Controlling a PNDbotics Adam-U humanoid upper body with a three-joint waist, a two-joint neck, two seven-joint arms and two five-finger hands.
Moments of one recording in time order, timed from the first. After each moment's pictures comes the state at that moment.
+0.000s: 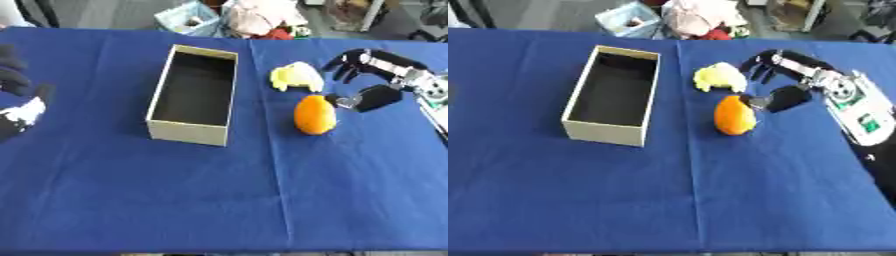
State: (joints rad) left arm -0.31 0.47 0.00 -1.75 -0.05 -0.02 0.02; right arm -0.59 -0.67 0.19 -1.31 0.30 -0.15 0.46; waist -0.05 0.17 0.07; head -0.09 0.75
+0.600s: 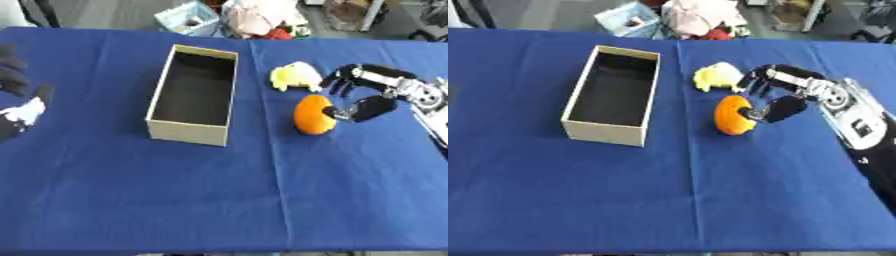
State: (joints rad) left arm -0.31 0.47 0.00 -1.75 -0.05 -0.02 0.02; right arm -0.60 -0.66 0.23 -1.25 0.31 -0.16 0.53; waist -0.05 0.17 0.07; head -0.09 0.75
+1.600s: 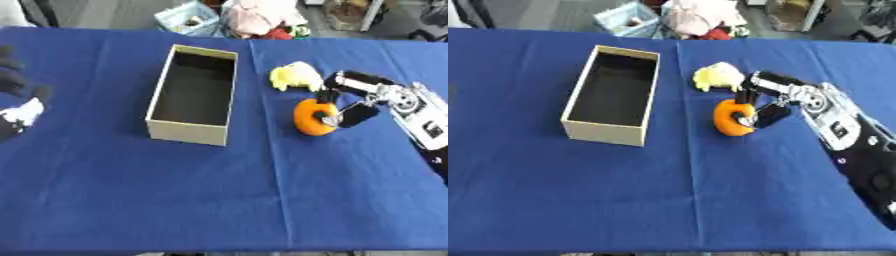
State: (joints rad) left arm -0.31 0.47 0.00 -1.75 -0.05 -0.02 0.01; right arm -0.64 -0.60 0.25 -1.19 0.45 -0.20 0.40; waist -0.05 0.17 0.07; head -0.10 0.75
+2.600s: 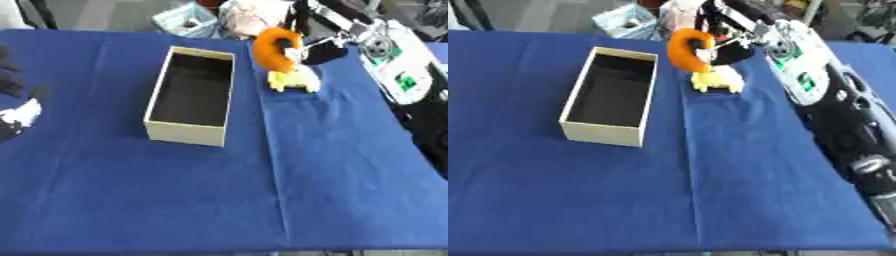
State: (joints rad) left arm -0.31 0.47 0.00 -1.75 -0.05 -0.02 0.01; right arm -0.93 -0.44 0.28 -1.26 0.61 -0.23 0.29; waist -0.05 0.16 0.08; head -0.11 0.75
